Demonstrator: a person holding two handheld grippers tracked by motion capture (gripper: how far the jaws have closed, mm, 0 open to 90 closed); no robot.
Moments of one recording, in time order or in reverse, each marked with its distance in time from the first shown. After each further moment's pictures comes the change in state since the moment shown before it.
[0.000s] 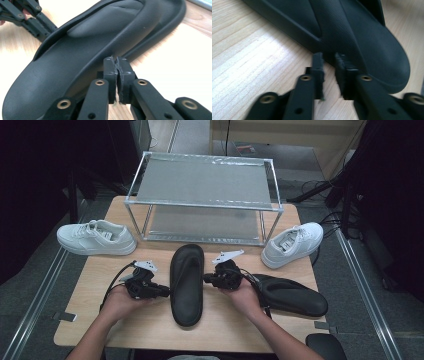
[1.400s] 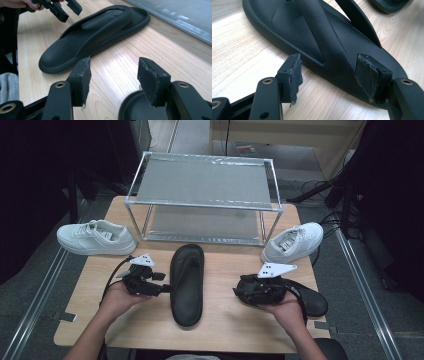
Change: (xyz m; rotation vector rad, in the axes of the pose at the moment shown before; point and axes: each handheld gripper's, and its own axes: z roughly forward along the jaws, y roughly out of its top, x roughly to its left) left arm -0.011 0.011 -0.013 -0.105 0.084 0.091; right arm -0.011 -0.056 -0.109 -0.158 0.005 -0.082
